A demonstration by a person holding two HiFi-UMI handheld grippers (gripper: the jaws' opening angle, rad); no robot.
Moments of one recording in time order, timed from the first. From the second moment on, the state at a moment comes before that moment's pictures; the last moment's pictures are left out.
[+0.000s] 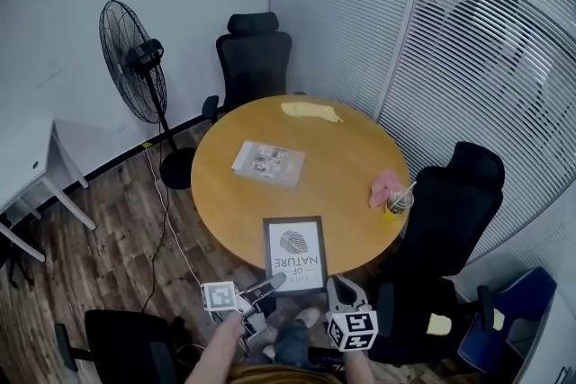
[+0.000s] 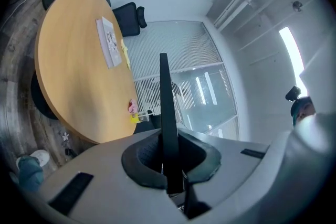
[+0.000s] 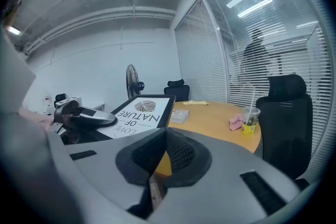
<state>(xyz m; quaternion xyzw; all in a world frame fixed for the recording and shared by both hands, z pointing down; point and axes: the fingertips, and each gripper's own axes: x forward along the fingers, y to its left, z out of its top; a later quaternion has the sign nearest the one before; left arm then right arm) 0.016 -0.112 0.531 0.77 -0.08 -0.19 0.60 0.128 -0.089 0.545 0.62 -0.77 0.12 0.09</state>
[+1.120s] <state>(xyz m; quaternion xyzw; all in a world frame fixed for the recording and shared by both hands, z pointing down) 0.012 -0.101 0.525 0.78 -0.06 -0.19 0.60 0.132 -0.080 0.533 0.64 -0.76 0.10 0.09</state>
